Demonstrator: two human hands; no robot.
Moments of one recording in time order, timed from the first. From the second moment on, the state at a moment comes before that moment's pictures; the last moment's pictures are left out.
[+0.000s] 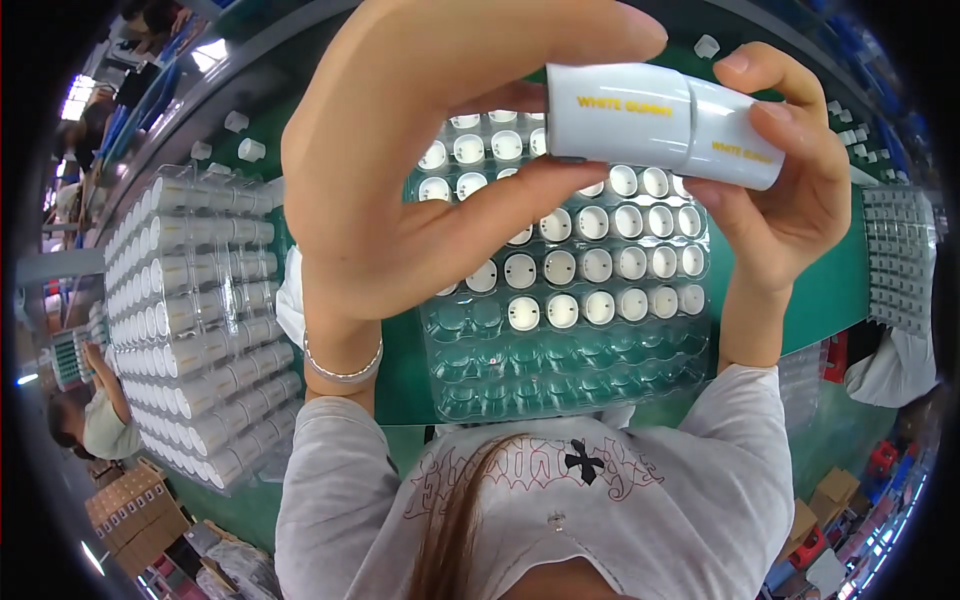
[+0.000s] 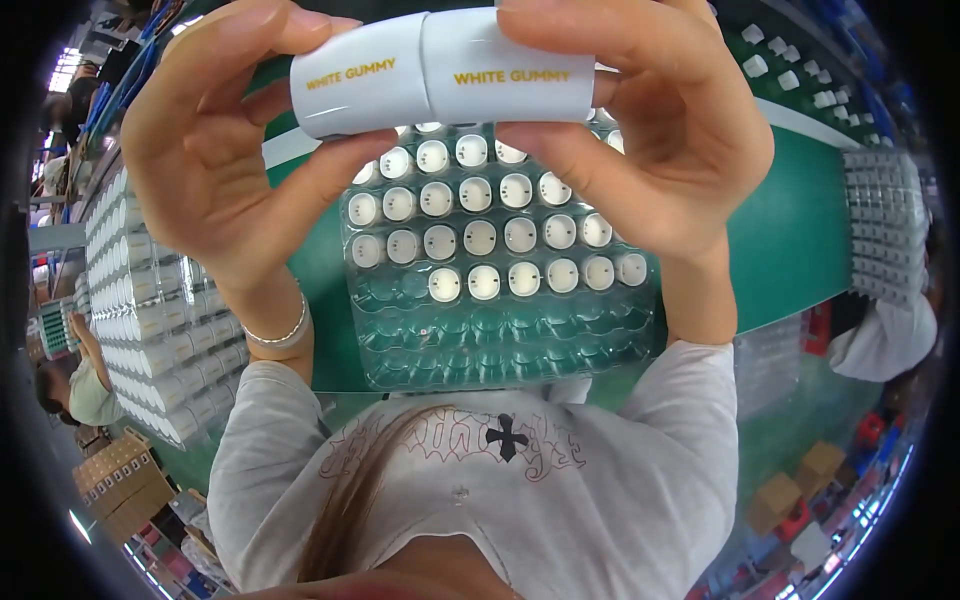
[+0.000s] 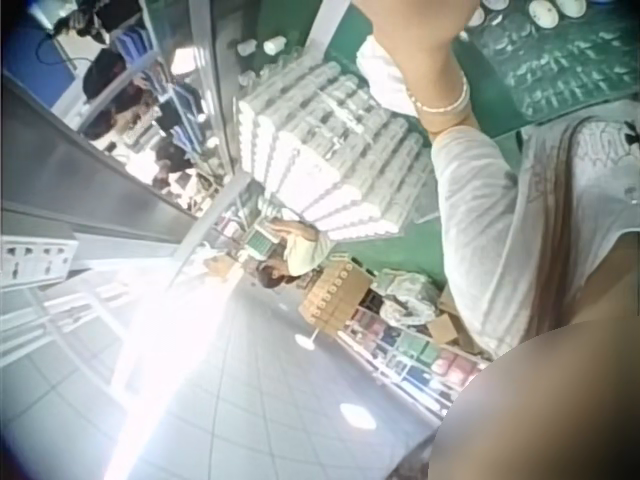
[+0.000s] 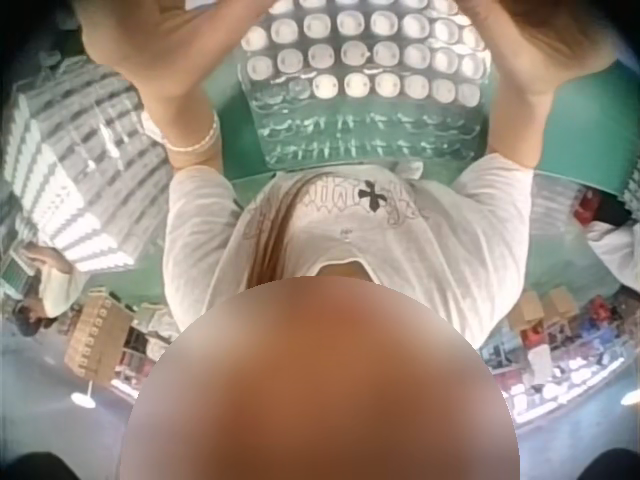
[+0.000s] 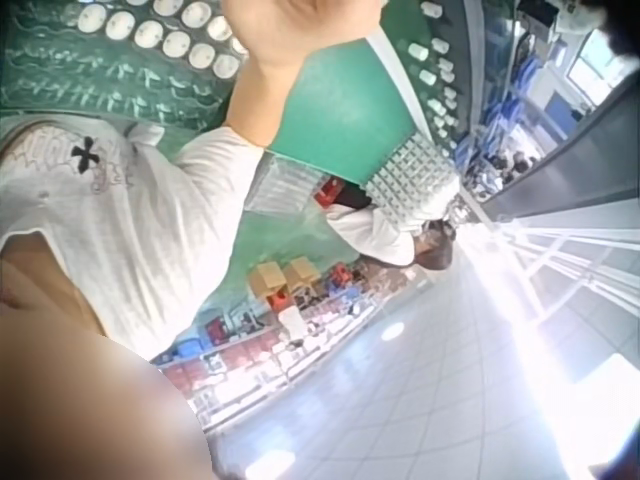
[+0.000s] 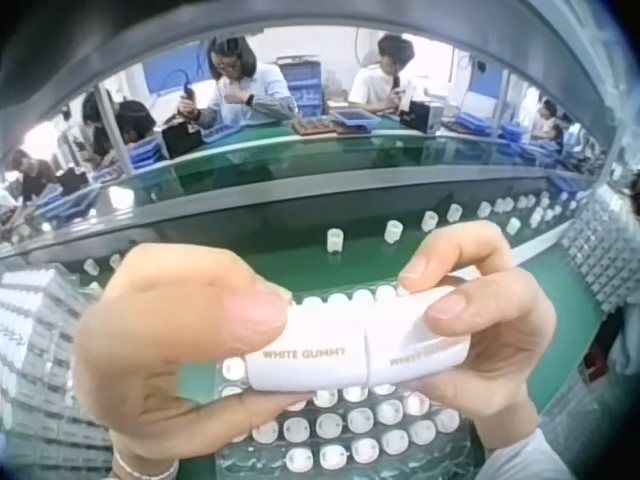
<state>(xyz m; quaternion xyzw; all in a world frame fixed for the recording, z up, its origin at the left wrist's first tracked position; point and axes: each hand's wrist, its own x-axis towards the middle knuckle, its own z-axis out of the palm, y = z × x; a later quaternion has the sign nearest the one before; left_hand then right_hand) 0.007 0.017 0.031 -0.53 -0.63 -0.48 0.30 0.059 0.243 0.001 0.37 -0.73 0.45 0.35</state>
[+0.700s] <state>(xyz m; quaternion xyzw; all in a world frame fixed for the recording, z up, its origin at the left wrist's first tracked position) -0.032 0.023 -0.010 -0.22 -0.44 -0.79 -0.36 0.045 0.241 -0.019 0.10 -0.71 0.69 0.10</state>
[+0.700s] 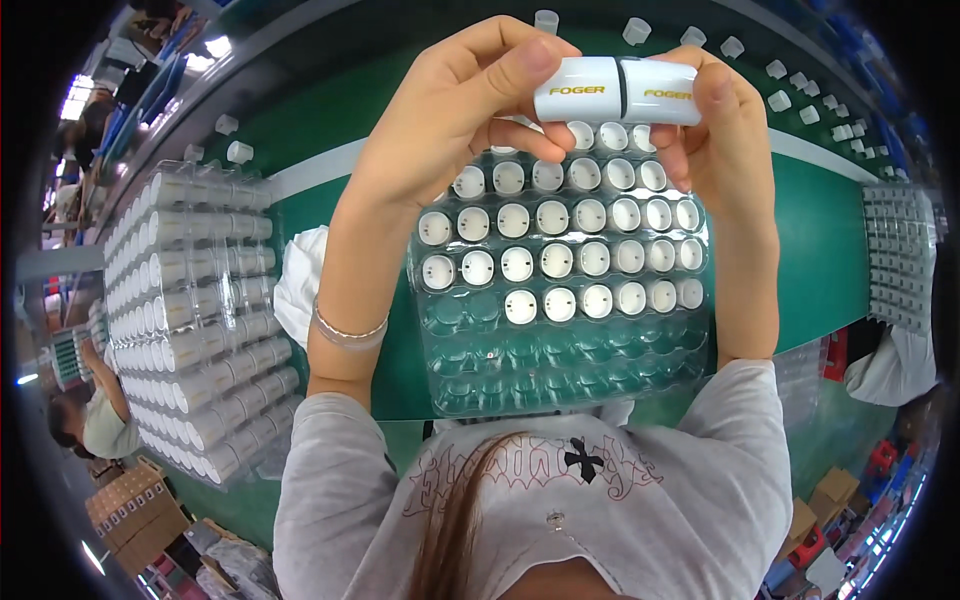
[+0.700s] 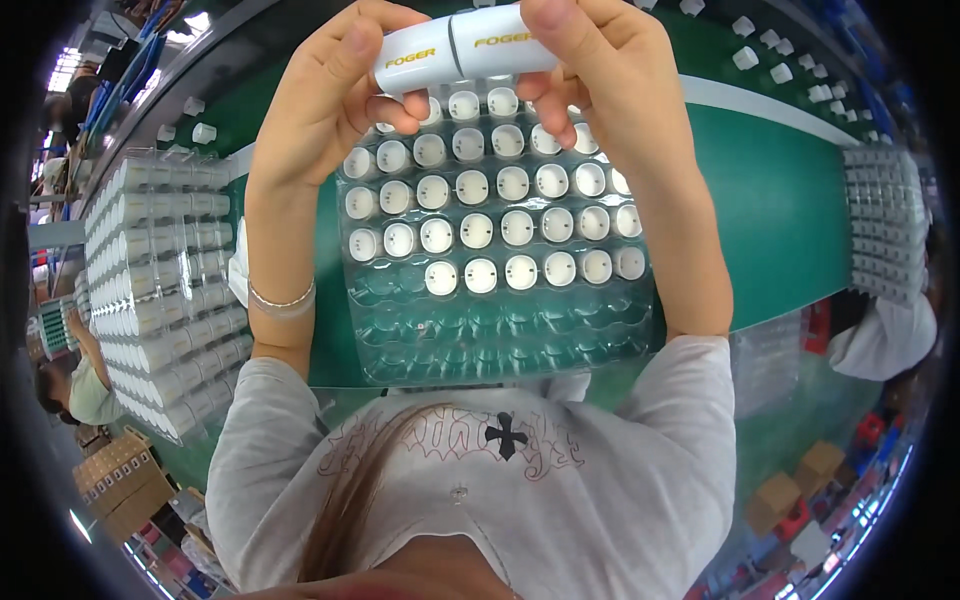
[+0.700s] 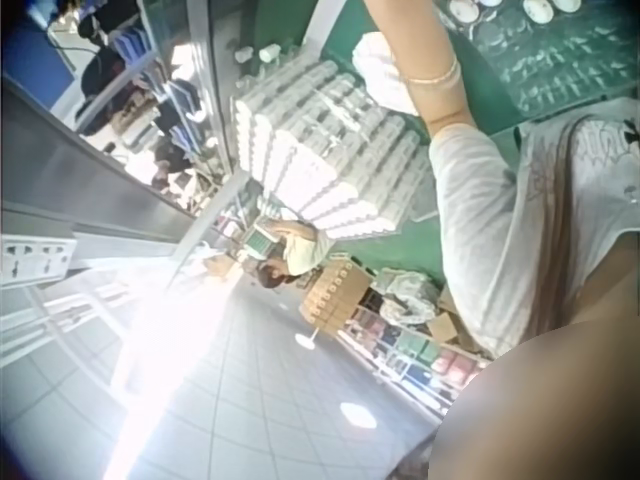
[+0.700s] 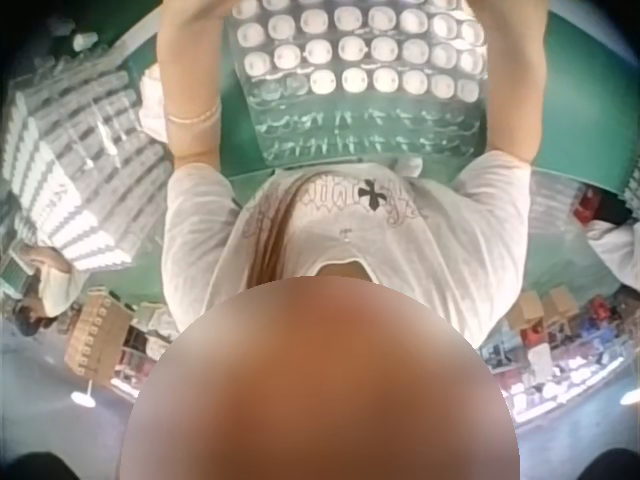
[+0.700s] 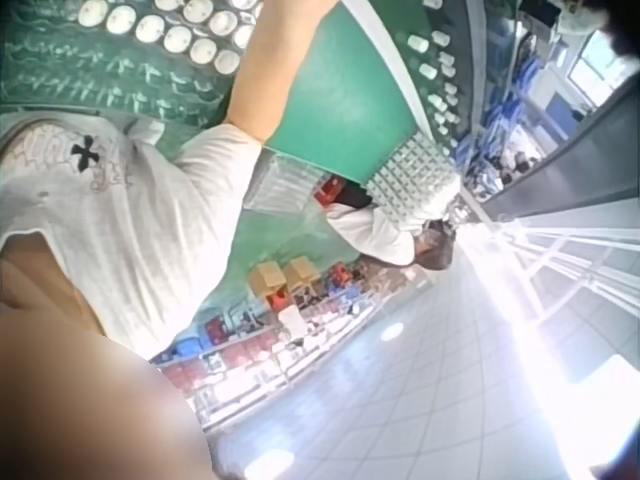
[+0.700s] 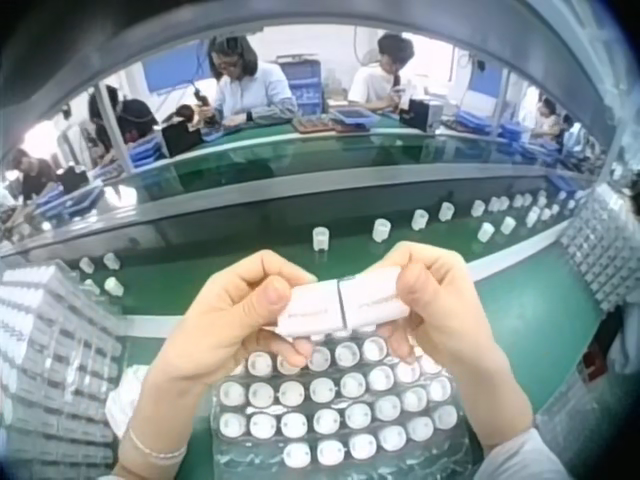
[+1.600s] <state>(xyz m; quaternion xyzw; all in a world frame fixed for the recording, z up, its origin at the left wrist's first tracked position) -0.008 0.034 0.006 -0.34 -0.58 -0.74 0.02 0.038 0.234 -0.028 0.23 -0.64 0.69 0.24</state>
